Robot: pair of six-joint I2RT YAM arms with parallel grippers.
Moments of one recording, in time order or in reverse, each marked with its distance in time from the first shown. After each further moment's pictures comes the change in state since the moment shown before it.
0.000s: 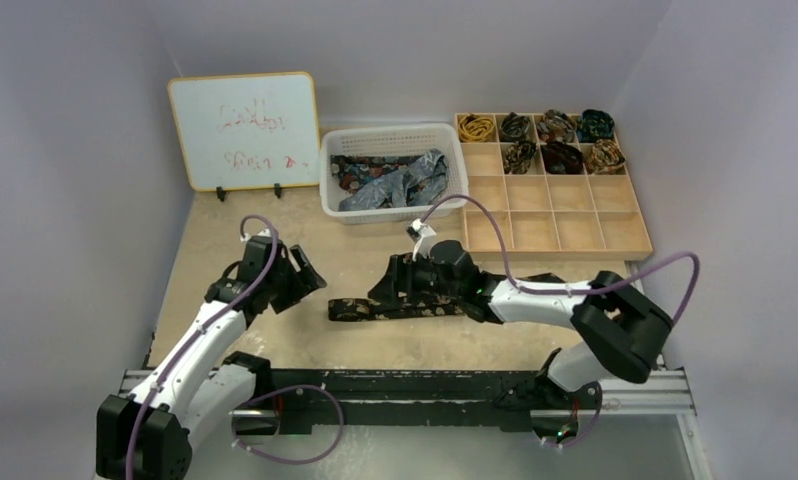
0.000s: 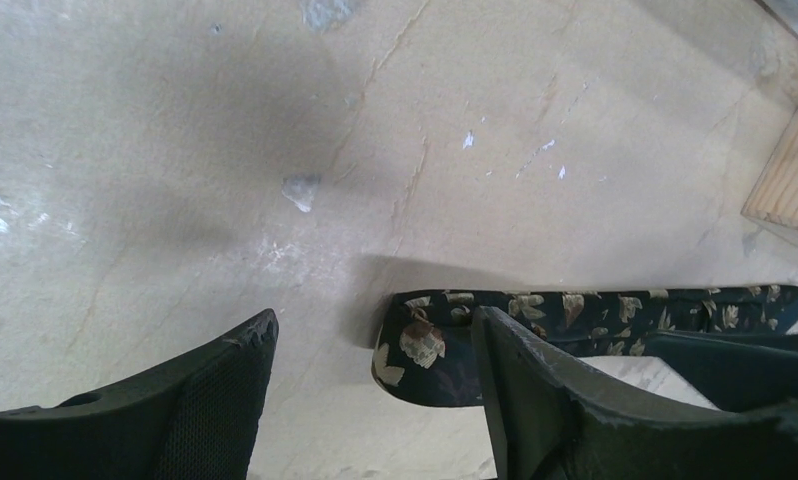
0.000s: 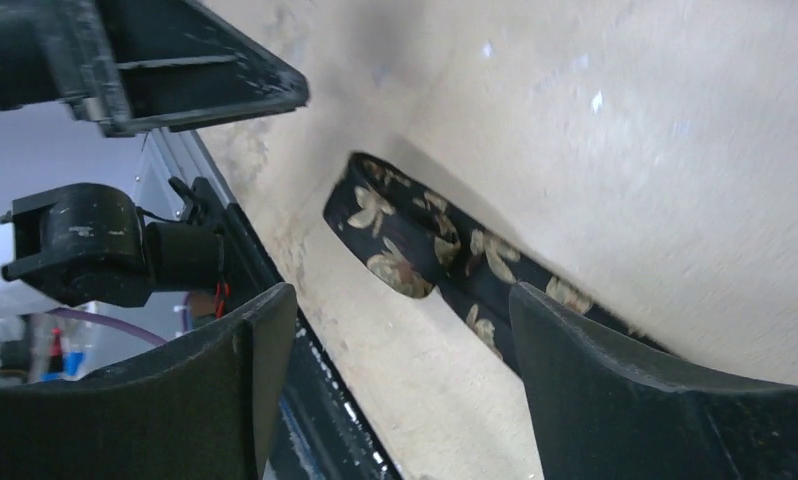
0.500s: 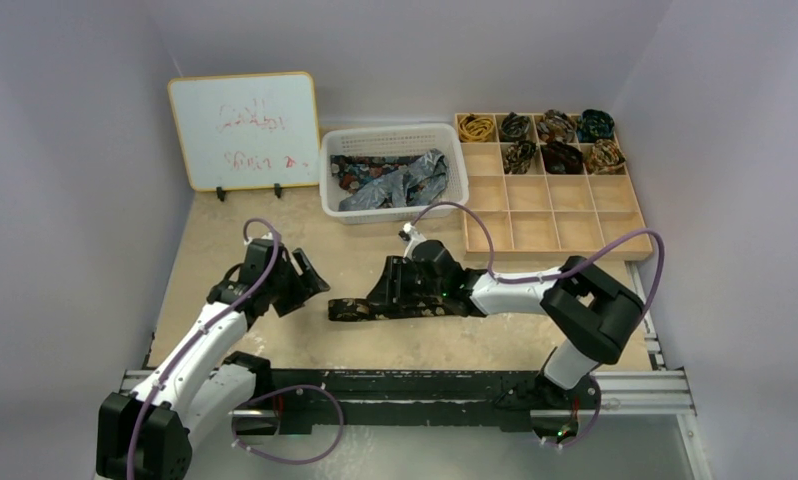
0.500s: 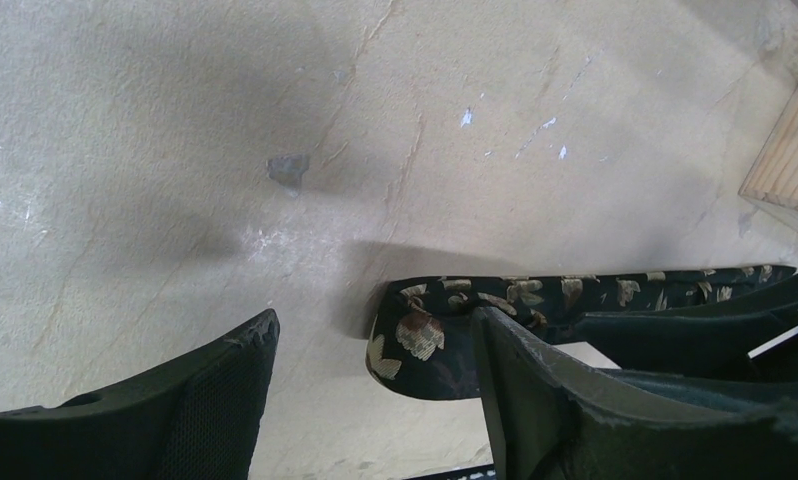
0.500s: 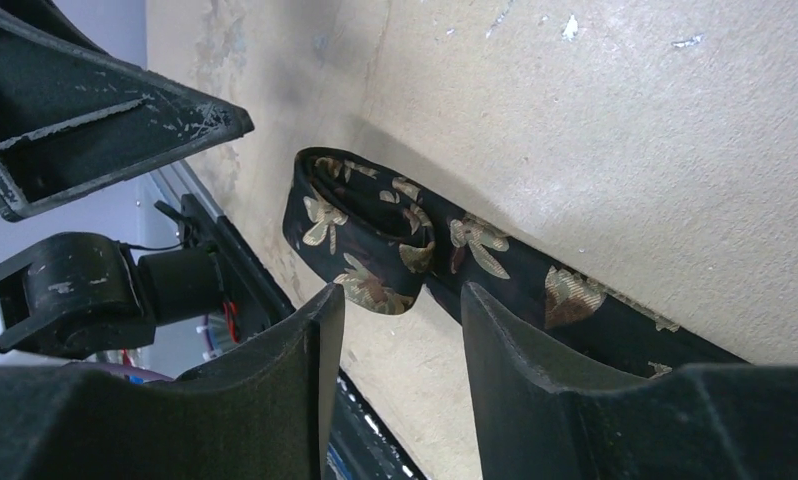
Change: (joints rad) left arm 0.000 0.000 -0.040 0.033 0.058 -0.018; right arm 0.021 0.194 0.084 -0.091 0.005 0.236
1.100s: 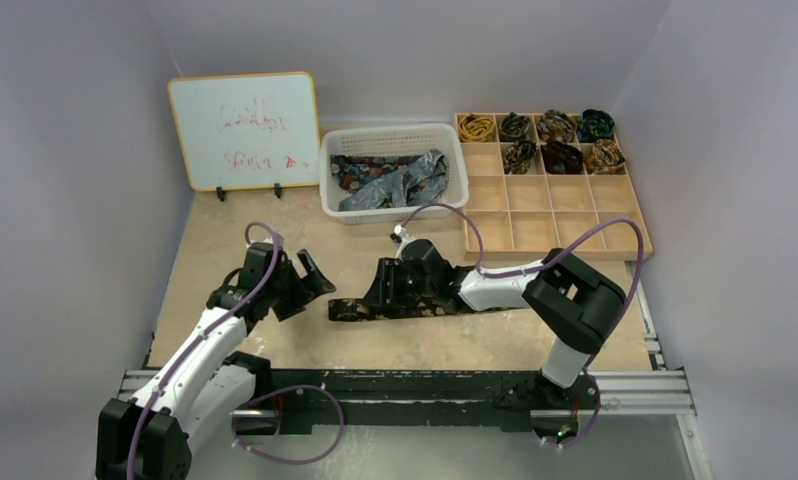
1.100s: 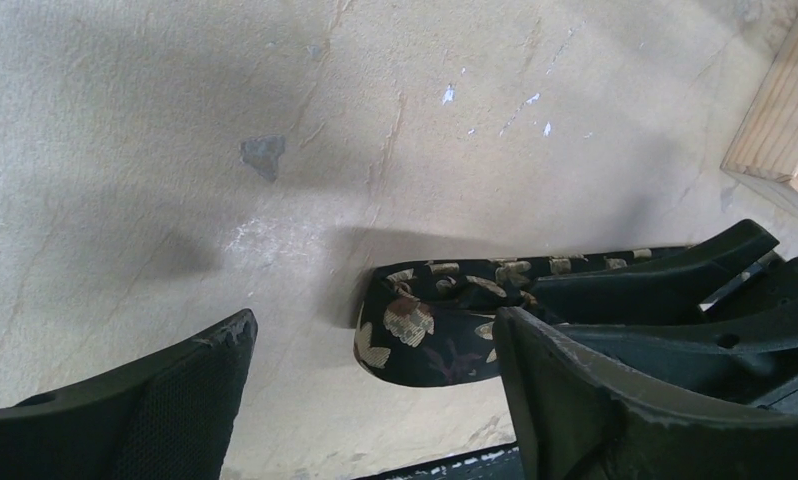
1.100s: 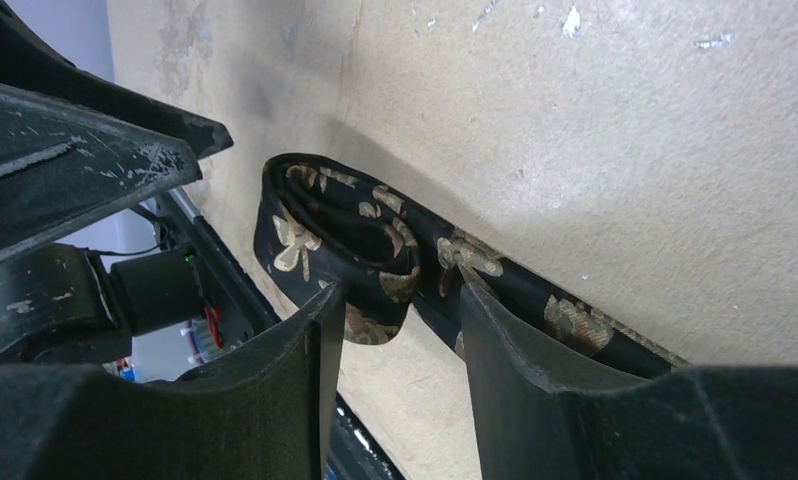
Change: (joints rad) left arm 0.000 -0.032 -0.037 0.026 0.054 0.000; right arm 0.010 0.094 0.060 -0.035 -0.012 0.000
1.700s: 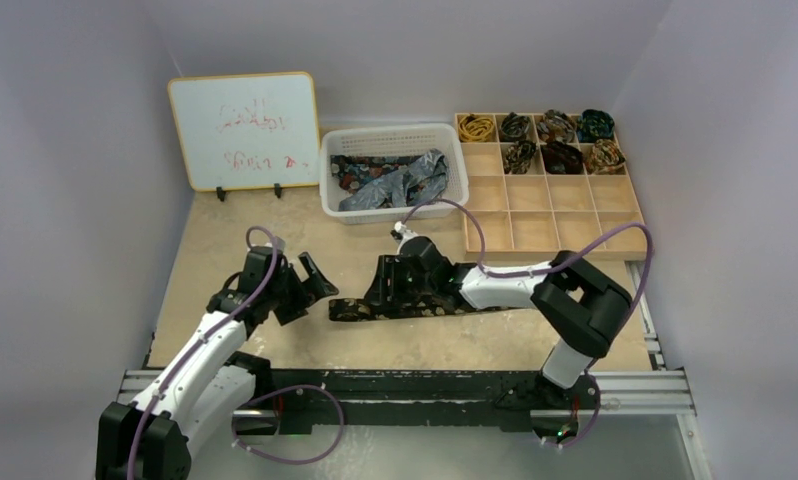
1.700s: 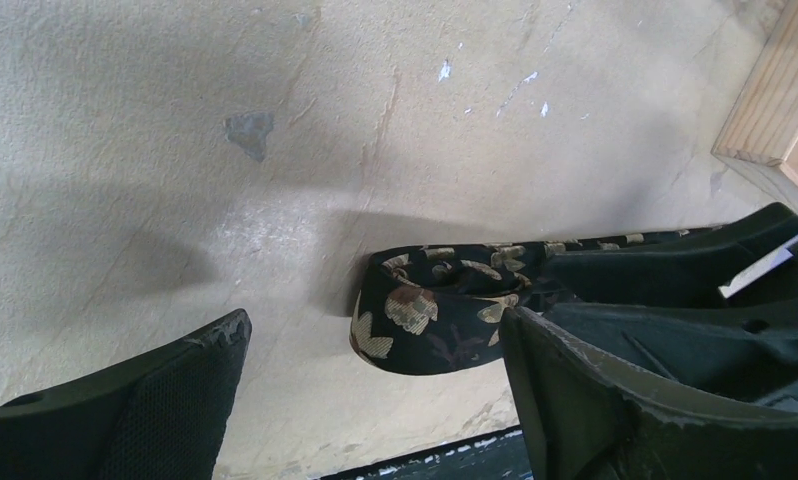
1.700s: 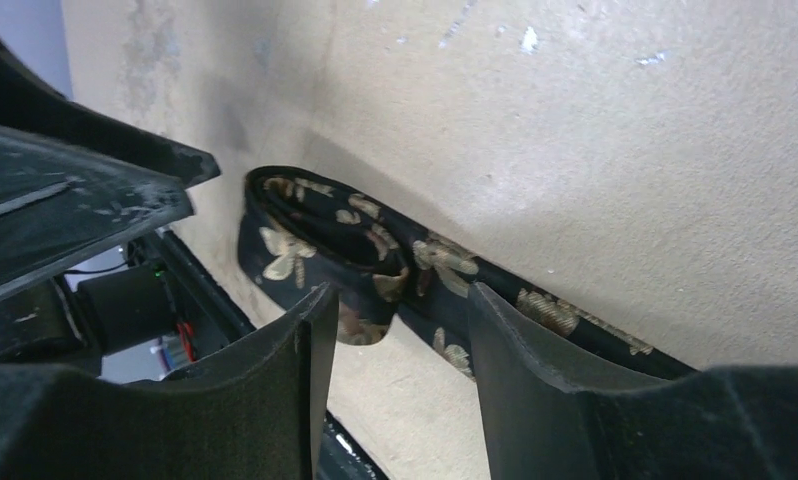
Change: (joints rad) left arm 0.000 -0.019 -0.031 0.010 0.039 -0.024; right arm 0.006 -0.012 0.041 -0.106 0.069 -0.043
